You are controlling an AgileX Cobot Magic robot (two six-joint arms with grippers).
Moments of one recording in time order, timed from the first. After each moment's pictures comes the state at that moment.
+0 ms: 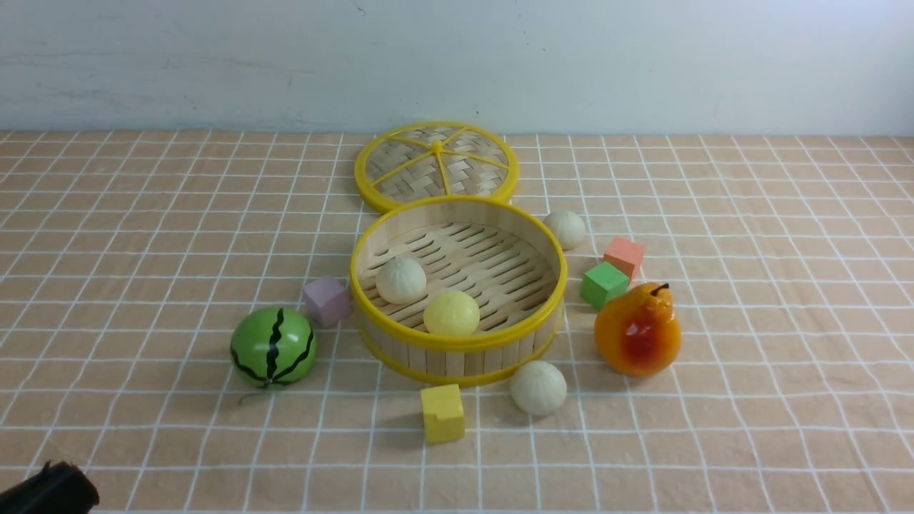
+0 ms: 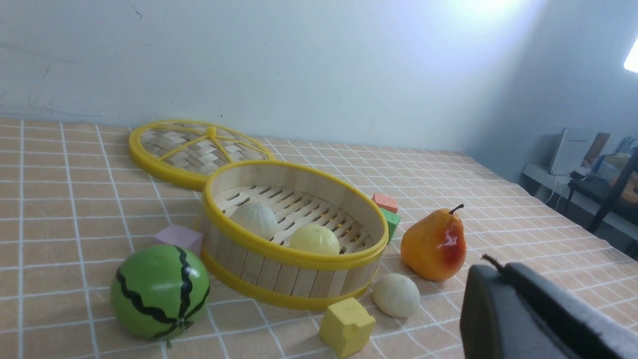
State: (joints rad) right arm -0.03 -0.01 0.03 0.89 0.08 -0.01; left arm -0.39 0.04 -0.17 -0.56 0.21 0.26
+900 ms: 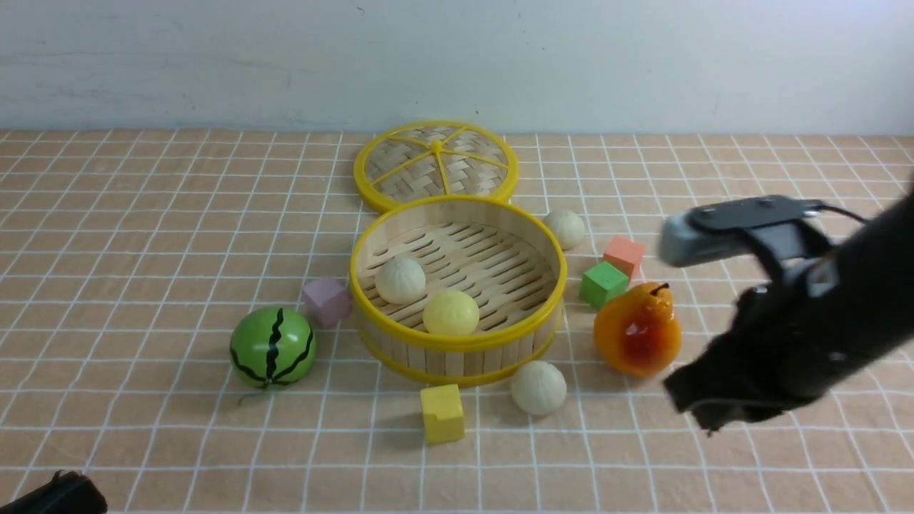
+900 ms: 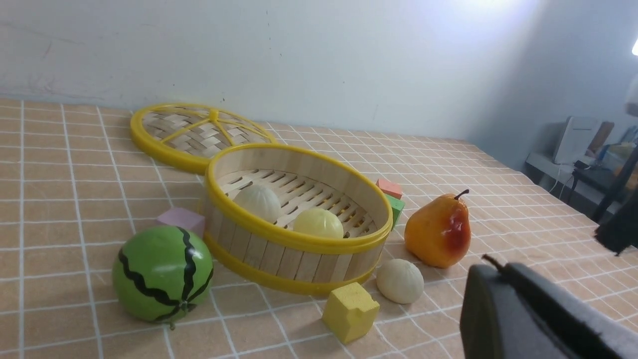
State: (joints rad) right arm 0.47 1.42 -1.10 0.16 0.97 0.00; left arm -0.39 0.04 -0.16 -0.57 0.21 0.26
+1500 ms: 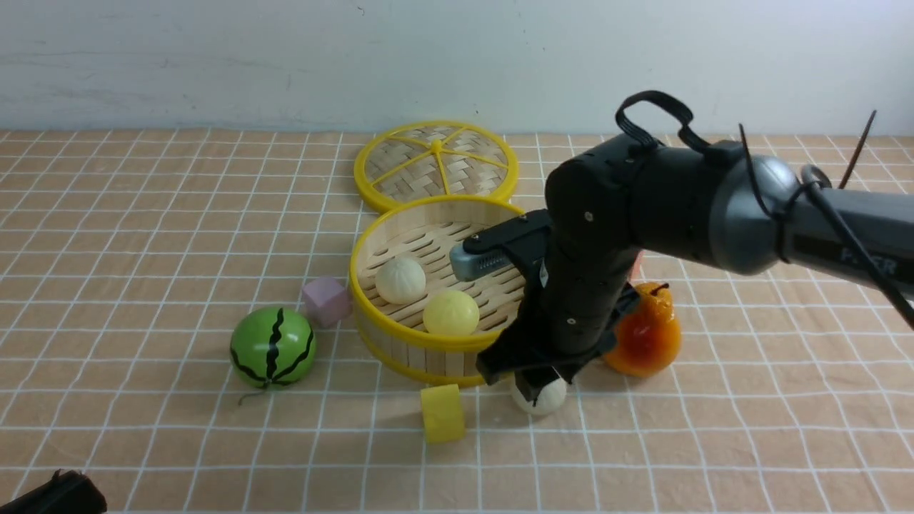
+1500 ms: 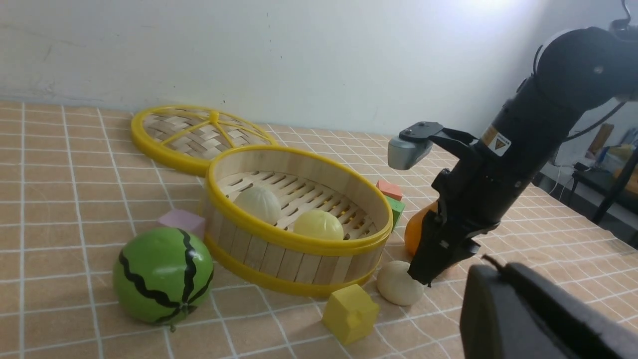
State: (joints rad) right arm 0.60 1.99 -1.55 0.02 0.96 0.07; left arm -0.39 0.04 -0.16 -0.57 0.21 0.26
